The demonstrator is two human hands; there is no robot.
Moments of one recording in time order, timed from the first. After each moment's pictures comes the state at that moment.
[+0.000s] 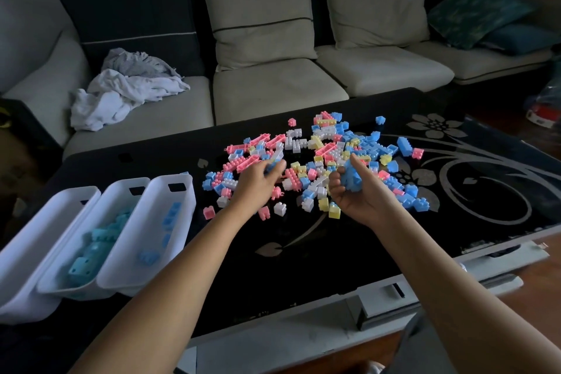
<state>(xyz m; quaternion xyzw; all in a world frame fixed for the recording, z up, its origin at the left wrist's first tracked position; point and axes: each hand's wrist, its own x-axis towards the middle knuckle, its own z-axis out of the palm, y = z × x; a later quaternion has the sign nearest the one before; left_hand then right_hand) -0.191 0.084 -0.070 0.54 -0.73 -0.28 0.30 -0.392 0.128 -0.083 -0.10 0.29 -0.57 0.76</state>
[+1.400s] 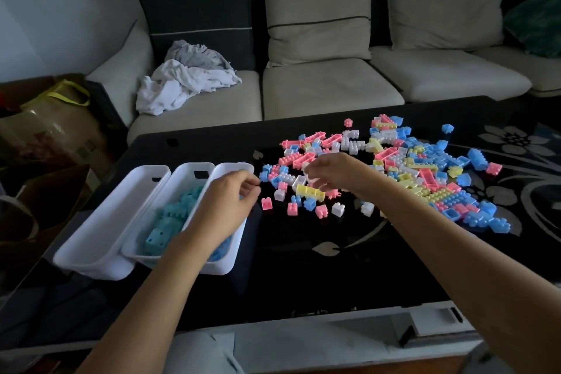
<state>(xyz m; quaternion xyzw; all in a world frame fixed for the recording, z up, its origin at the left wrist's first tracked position) -0.052 0.146 -0.046 0.60 -0.72 -0.11 0.33 -0.273 0.082 -0.040 -0.65 0.54 -0.25 0.47</state>
